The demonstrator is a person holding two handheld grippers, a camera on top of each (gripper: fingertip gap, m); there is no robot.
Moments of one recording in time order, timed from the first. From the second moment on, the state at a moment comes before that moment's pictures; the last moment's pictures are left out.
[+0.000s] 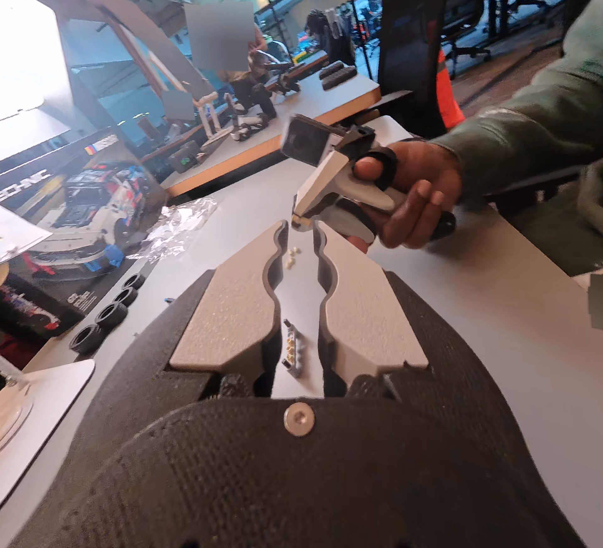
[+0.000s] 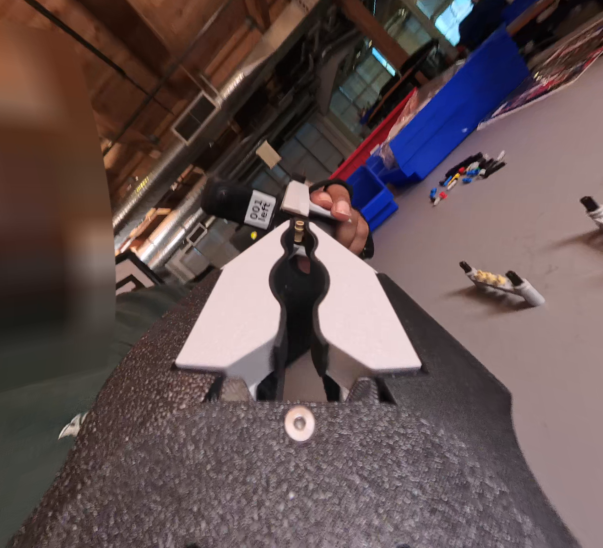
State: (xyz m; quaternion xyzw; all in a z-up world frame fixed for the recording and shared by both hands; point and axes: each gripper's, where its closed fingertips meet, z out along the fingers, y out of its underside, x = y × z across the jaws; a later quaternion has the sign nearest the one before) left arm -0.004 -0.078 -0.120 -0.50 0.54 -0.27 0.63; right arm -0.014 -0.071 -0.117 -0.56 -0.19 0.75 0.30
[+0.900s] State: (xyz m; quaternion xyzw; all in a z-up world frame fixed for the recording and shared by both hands) left arm -0.009 -0.068 -0.116 -0.49 0.54 -0.19 0.66; right arm -0.016 -0.063 -0.112 -0.56 -0.17 0.73 0.36
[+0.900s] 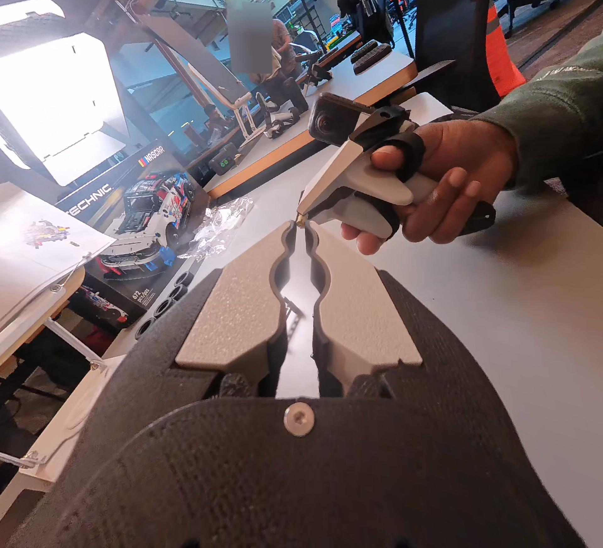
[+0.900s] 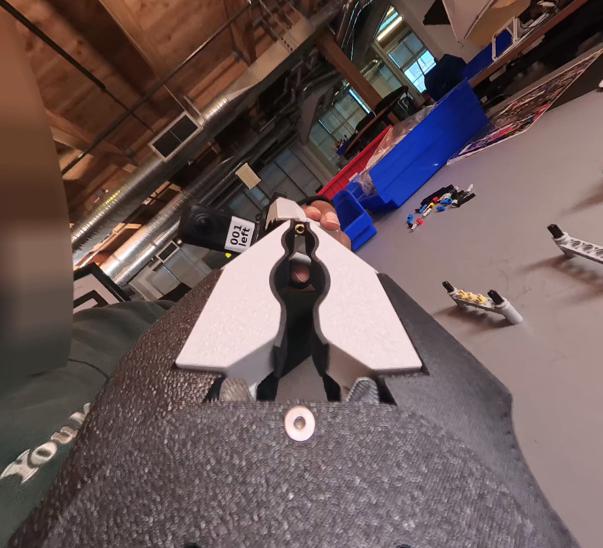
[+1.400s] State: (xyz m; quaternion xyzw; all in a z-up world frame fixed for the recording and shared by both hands) left arm -0.007 -0.073 -0.117 -0.48 0.55 -0.19 0.66; right arm -0.015 -0.069 -0.115 -0.58 -0.26 0.69 0.34
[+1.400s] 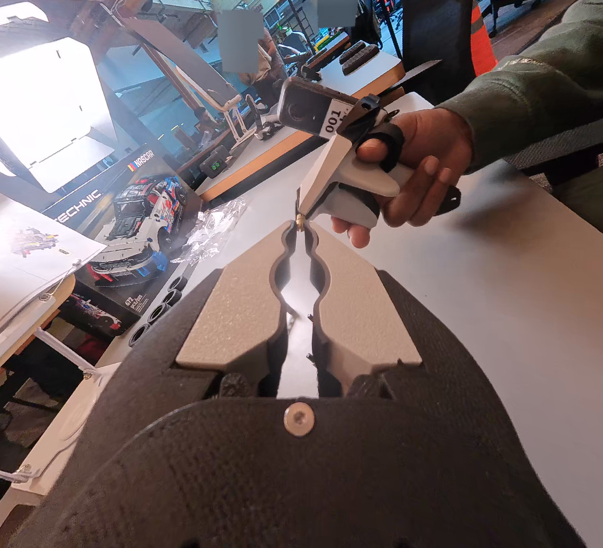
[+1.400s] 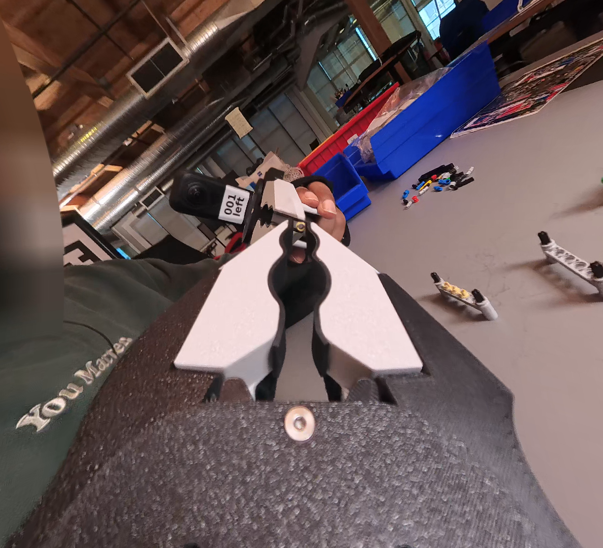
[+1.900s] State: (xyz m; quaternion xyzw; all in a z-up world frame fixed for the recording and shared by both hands) left arm -0.005 -0.077 -0.119 -0.47 0.56 -0.19 0.65; right arm -0.012 -0.075 -0.117 -0.60 -0.36 0.62 0.35
